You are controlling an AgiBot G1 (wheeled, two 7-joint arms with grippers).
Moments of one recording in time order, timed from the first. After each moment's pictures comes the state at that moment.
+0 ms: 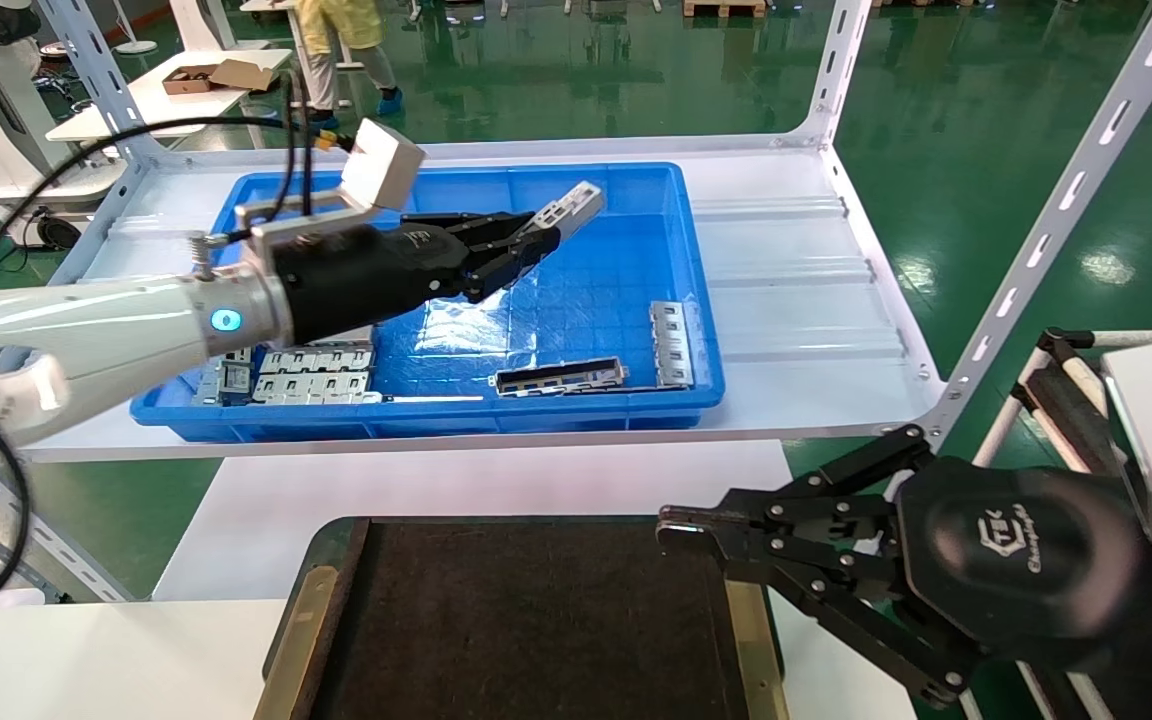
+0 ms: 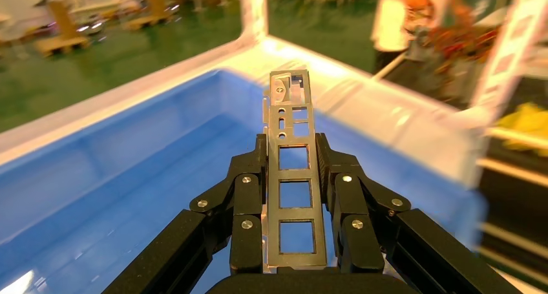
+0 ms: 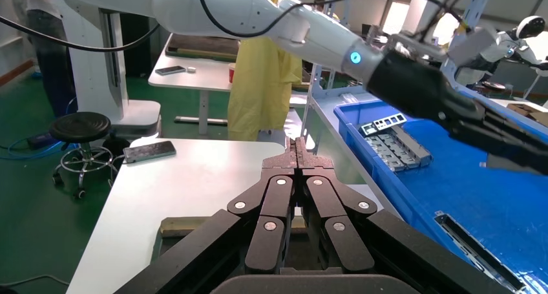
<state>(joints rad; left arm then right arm) -1.69 1.22 0.43 -0.14 1.17 1.15 0.13 1.09 -0.59 -0.34 1.28 -0.69 -1.47 0.16</state>
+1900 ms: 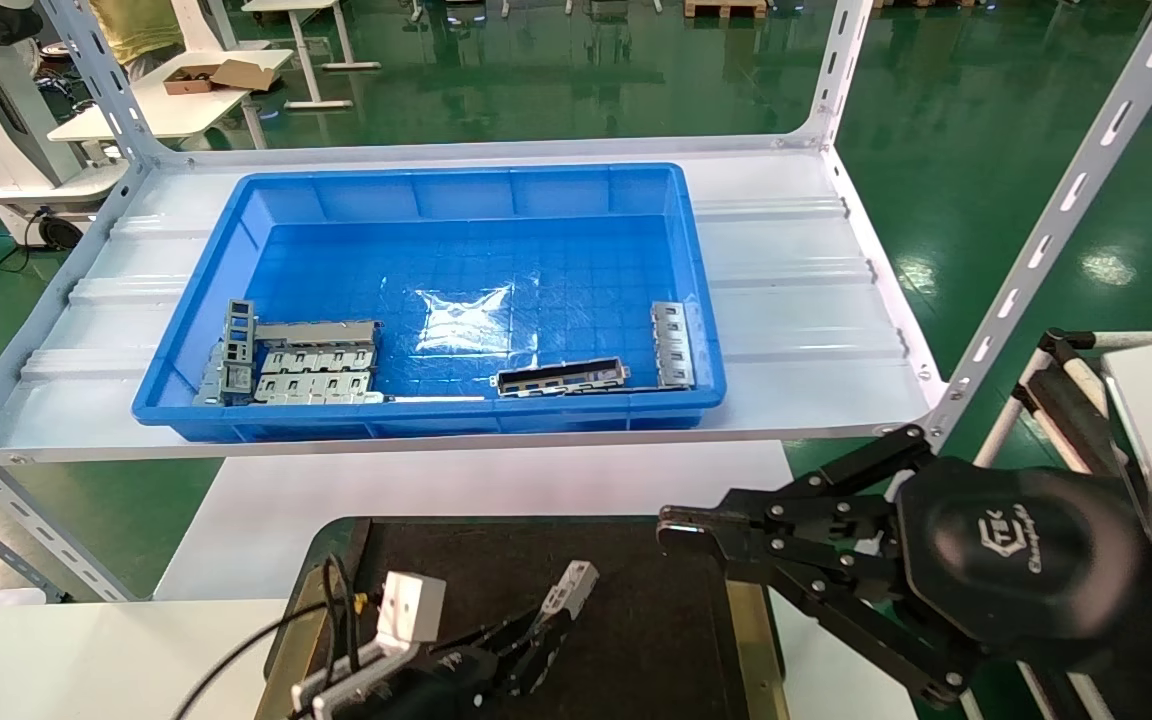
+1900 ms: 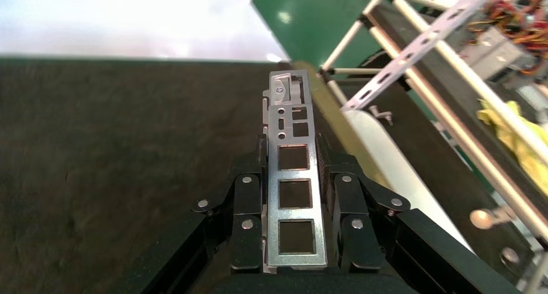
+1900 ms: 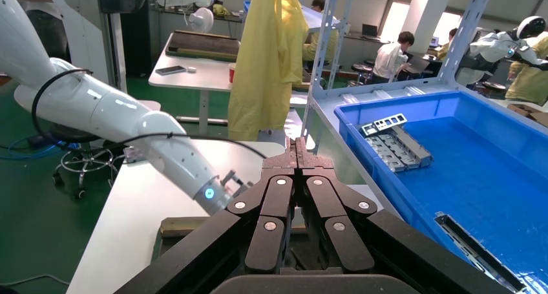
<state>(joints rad) -0.62 1.05 0.54 -1.28 1.36 0.39 -0.74 1.09 -0.59 -0.34 1.28 -0.69 -1.47 0.16</state>
